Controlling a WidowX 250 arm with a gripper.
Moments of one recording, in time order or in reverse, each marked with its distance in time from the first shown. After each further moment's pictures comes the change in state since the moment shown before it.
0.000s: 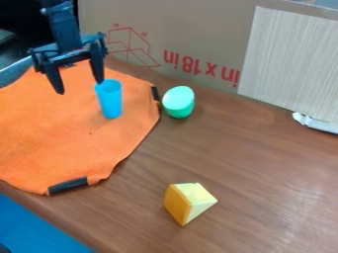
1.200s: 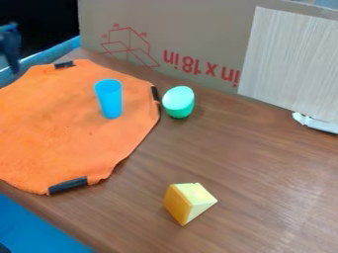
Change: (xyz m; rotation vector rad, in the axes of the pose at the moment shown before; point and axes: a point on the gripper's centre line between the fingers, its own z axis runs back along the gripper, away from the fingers) arm -0.049 -0.103 0.025 -0.012 -0.022 0.121
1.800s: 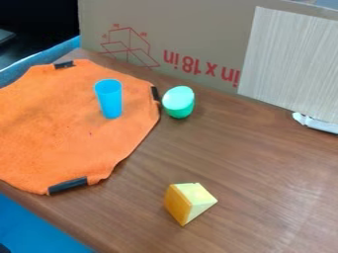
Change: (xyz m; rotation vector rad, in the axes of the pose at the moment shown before) arm -0.014 -0.052 0.026 -0.024 0.004 0.127
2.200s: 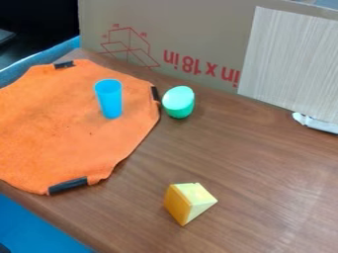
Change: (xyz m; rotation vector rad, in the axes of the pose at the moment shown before) arm 0.005 -0.006 0.039 -0.020 -0.012 -0.018
